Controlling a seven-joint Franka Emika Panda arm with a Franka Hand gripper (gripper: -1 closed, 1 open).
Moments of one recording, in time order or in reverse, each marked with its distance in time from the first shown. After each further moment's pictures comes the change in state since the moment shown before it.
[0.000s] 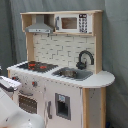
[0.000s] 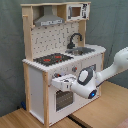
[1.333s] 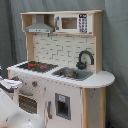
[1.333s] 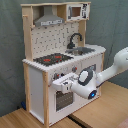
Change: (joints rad) arm -0.001 0.000 0.000 -0.015 0.019 -0.008 -0.200
